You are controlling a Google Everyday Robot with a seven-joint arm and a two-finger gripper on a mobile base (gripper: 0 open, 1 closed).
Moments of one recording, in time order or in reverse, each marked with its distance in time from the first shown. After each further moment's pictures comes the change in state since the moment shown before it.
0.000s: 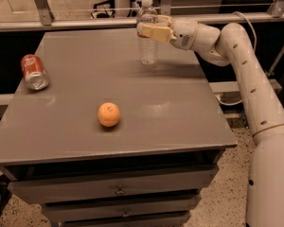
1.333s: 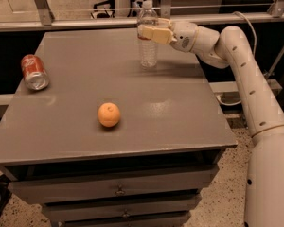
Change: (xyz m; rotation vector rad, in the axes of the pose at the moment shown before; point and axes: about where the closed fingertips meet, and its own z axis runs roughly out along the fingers) arm 0.009 -0.002 -0.002 -0.006 -0.006 0.050
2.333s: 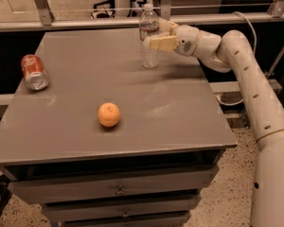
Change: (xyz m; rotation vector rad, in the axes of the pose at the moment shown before) arm 0.009 0.000 -0.010 0.023 0.009 0.026
